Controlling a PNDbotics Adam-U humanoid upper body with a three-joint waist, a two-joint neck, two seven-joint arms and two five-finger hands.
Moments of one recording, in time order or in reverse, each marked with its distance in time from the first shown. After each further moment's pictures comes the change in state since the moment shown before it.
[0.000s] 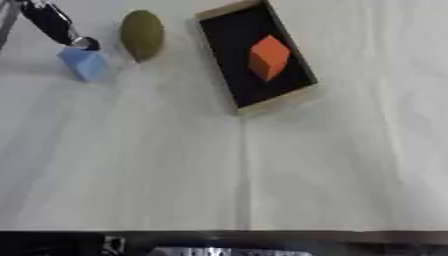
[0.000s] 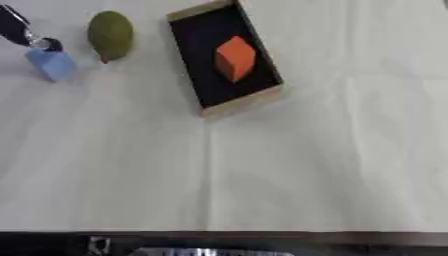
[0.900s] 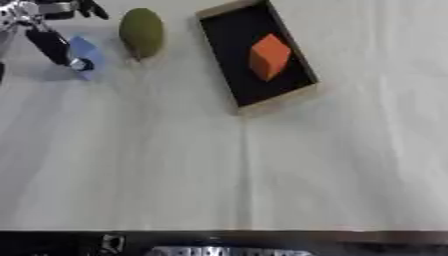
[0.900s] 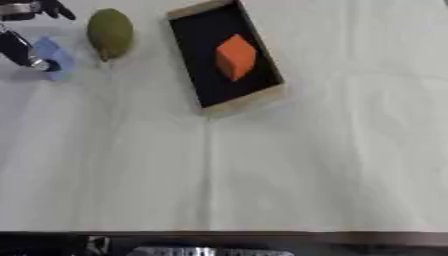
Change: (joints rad) left arm -0.023 -0.037 0.009 0.149 -0.039 -0.035 -0.041; right arm -0.003 0.009 0.000 0.000 -0.001 0.005 0.000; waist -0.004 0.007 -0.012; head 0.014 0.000
